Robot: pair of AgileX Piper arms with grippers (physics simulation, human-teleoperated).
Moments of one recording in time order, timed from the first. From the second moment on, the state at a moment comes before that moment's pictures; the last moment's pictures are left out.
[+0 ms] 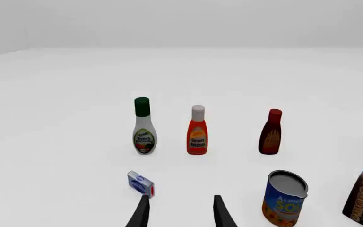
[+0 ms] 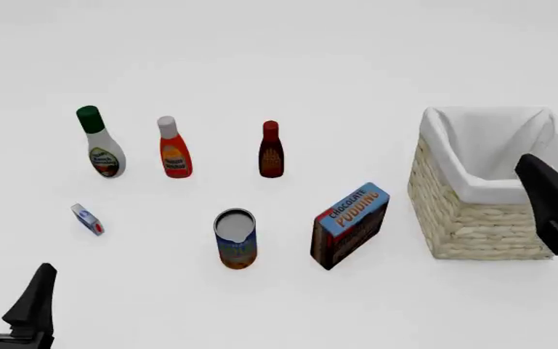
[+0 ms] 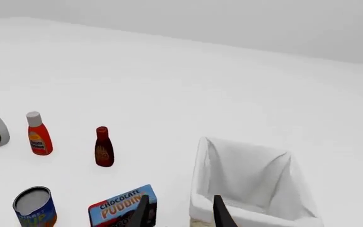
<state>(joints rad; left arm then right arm) 0.00 0.01 0.00 0.00 0.00 0.14 0.46 -0.61 0.24 -0.11</state>
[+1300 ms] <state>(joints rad) 0.00 0.01 0.00 0.00 0.00 0.36 1.55 -1.45 0.34 -0.08</state>
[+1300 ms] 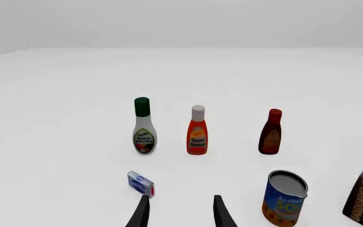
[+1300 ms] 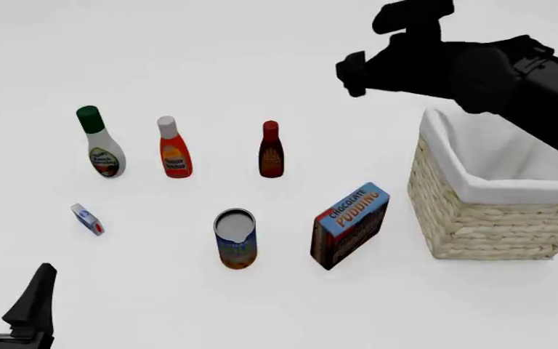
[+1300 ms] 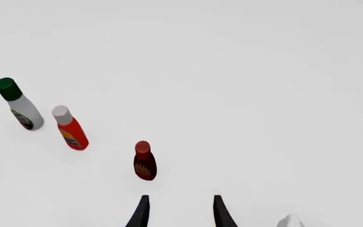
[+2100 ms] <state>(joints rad) 0.00 0.01 0.00 0.00 0.00 0.42 2.01 -1.95 0.50 -0.05</state>
